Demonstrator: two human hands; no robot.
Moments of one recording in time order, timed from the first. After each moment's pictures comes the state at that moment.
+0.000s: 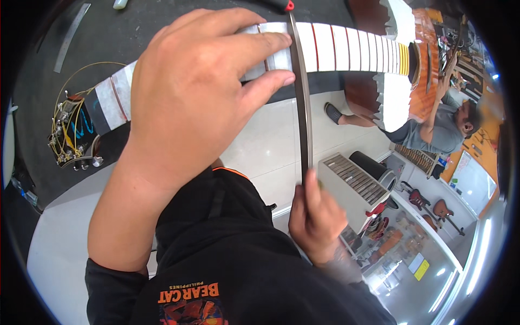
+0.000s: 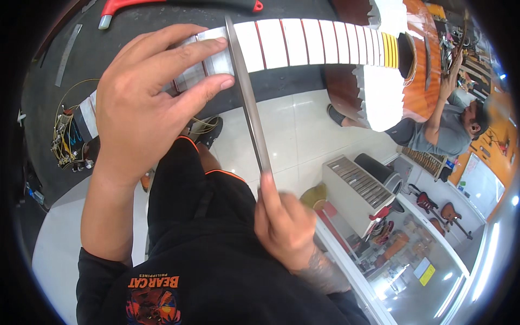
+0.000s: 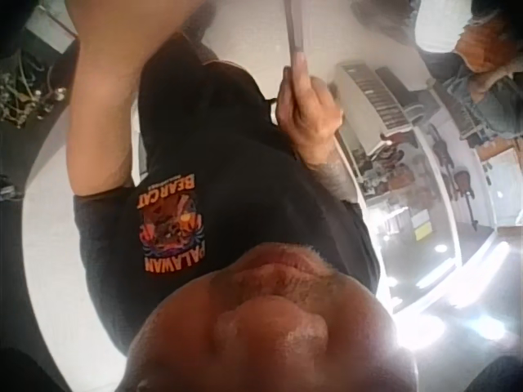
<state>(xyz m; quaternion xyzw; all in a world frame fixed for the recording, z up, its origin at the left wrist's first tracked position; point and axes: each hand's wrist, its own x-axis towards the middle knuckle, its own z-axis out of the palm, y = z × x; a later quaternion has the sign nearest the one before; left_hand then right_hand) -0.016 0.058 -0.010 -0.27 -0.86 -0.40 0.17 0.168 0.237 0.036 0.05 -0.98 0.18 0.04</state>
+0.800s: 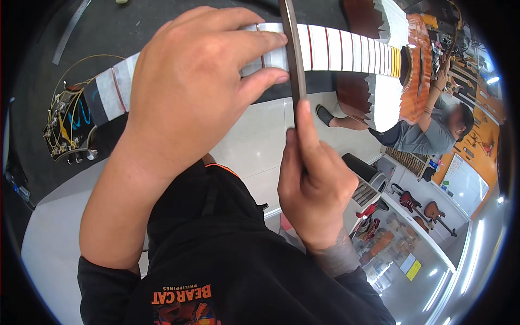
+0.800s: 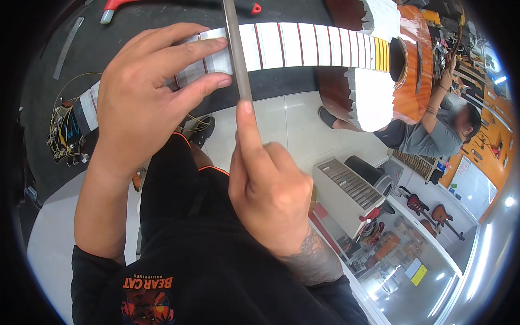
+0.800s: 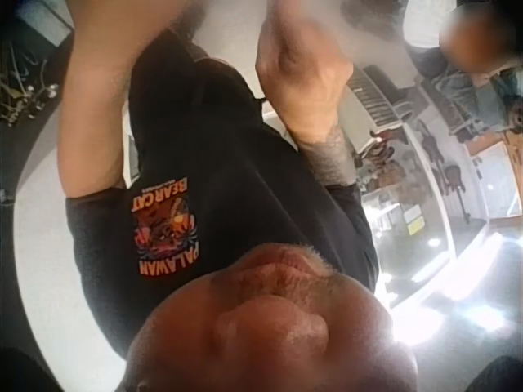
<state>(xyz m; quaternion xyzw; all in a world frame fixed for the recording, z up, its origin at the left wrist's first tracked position) -0.015 0.059 -0.008 -0.26 -0.85 -0.43 0.17 0.099 0.212 0.052 0.00 -0.99 0.16 0.00</state>
